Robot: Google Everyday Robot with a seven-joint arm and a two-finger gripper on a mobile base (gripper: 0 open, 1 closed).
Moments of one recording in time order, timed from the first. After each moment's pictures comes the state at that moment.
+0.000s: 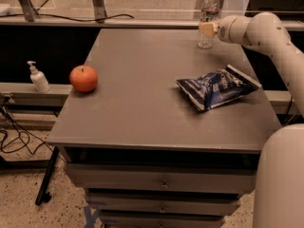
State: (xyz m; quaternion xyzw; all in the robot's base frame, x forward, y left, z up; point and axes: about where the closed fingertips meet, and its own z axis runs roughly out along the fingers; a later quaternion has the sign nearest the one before) arm 0.890 -0.227 0.900 -0.17 0.77 0.12 0.60
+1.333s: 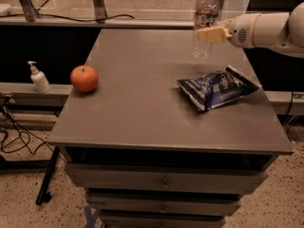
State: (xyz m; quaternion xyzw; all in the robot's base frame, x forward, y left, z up) arm 0.737 -0.182 0.947 -0.31 0.74 0.24 0.55
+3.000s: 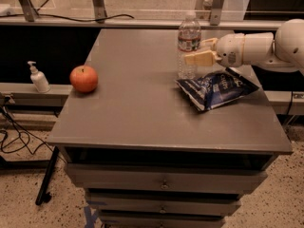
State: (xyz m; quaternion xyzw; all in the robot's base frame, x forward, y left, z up) arm 0.692 -0.130 0.899 -0.43 0.68 0.31 0.51
